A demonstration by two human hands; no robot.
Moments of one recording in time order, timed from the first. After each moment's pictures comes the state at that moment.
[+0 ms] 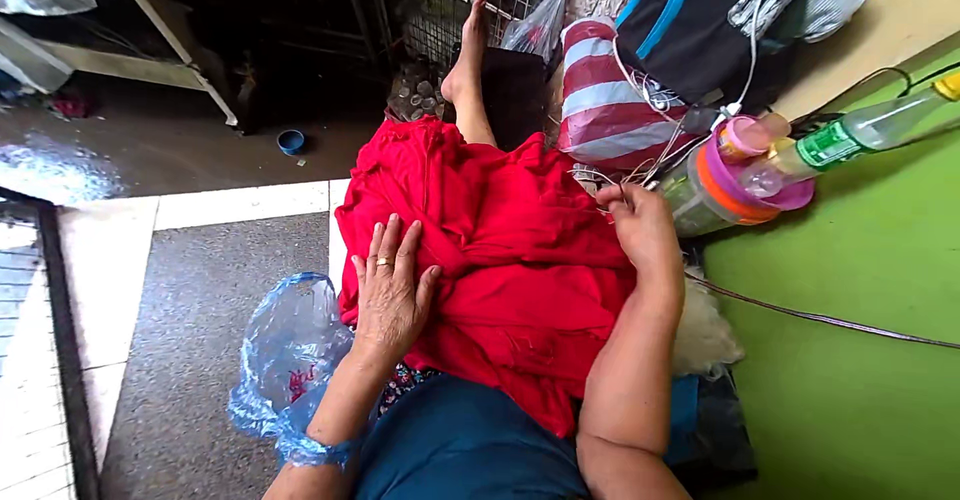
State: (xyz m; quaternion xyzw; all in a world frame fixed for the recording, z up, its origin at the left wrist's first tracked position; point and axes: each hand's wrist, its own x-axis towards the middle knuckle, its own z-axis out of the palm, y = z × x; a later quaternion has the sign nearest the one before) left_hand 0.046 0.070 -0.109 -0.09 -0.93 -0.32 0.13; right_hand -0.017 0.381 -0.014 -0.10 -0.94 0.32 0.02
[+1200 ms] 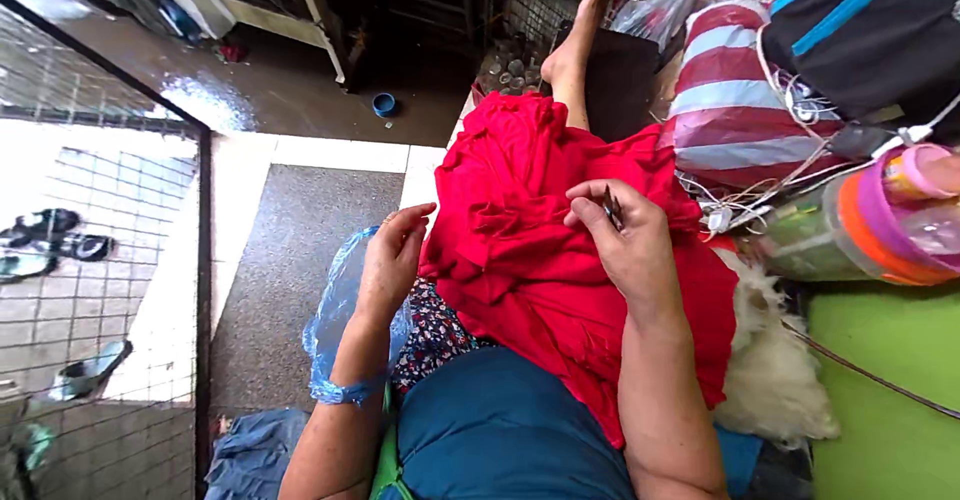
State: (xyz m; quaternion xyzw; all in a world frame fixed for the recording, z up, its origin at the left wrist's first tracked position) left_hand 0.064 -0.011 -0.085 0.08 -0.85 -0.52 0.06; right_hand 0.002 0.251 -0.027 0.18 -0.81 0.56 0.06
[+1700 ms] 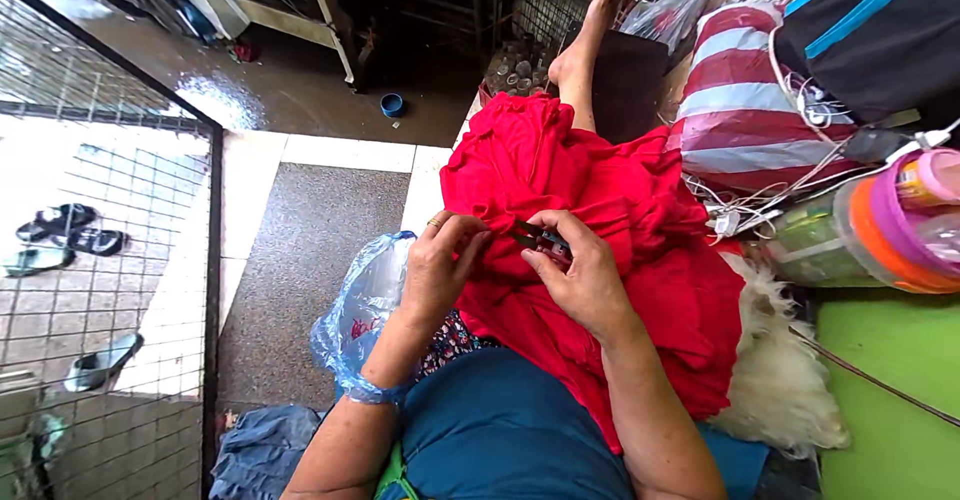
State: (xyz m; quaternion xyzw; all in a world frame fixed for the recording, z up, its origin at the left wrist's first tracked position) left_hand 0.059 0.034 -0.085 -0.09 -0.88 -0.40 0.25; right_hand 0.030 0.230 -0.047 0.25 -0.85 0.46 0.04
